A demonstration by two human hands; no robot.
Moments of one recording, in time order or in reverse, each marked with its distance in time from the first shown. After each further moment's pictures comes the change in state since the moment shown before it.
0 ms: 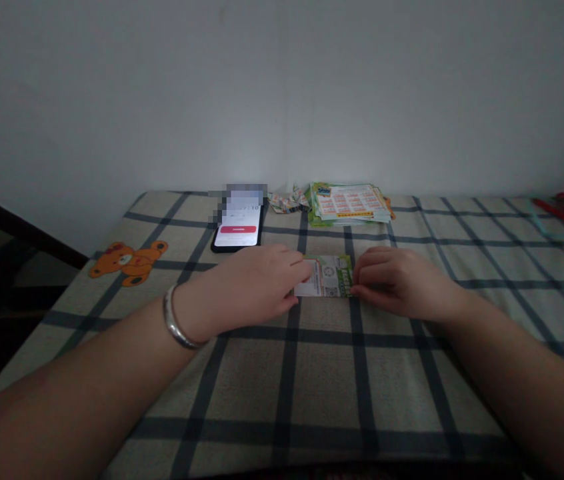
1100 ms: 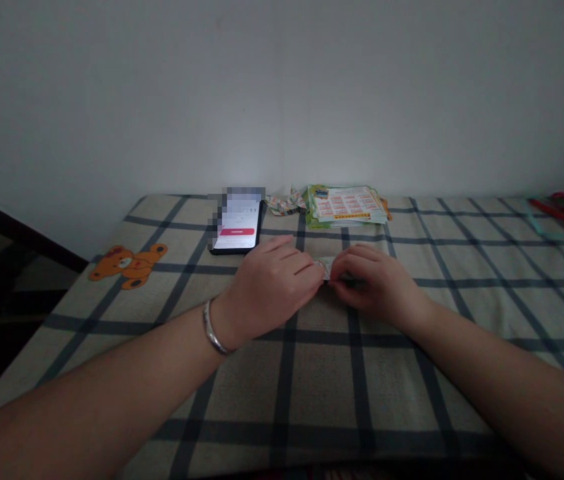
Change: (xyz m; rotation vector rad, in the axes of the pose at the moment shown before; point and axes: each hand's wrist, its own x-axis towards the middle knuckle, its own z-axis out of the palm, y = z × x) left_hand 0.009 0.018 0.020 0.163 0.453 -0.015; right_hand 0.016 -0.014 0.030 0.026 0.378 0.024
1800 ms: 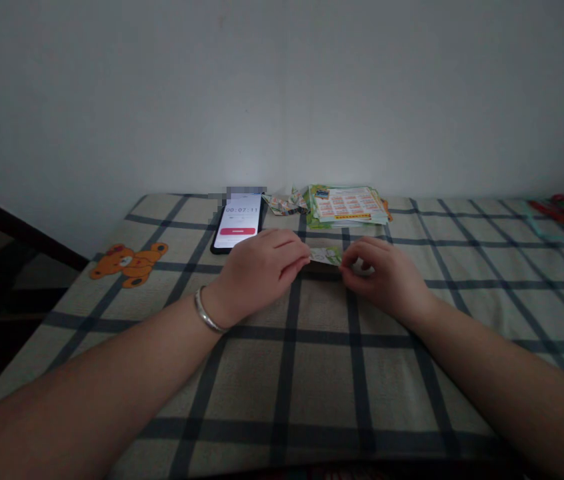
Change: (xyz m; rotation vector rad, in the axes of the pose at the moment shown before) left_hand -0.005 -0.023 0.008 -0.179 0.055 -0.170; right_hand 0.001 0.004 -0.003 -0.049 0.080 0.248
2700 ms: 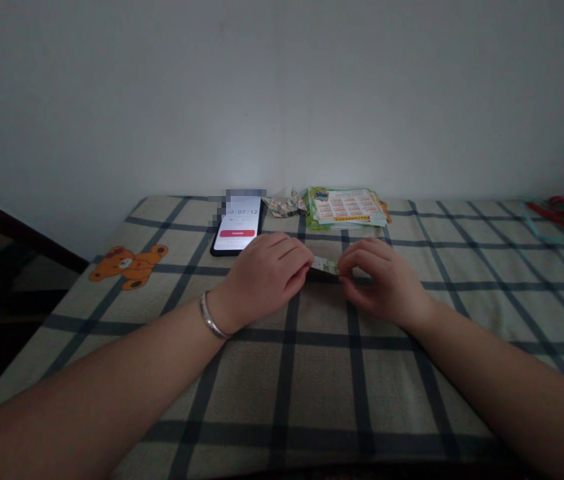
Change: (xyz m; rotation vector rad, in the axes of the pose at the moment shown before) left_hand 0.000 0.005 0.003 0.077 -0.045 0.062; right_hand 0.001 -0.003 -0.005 0.037 0.014 -0.258
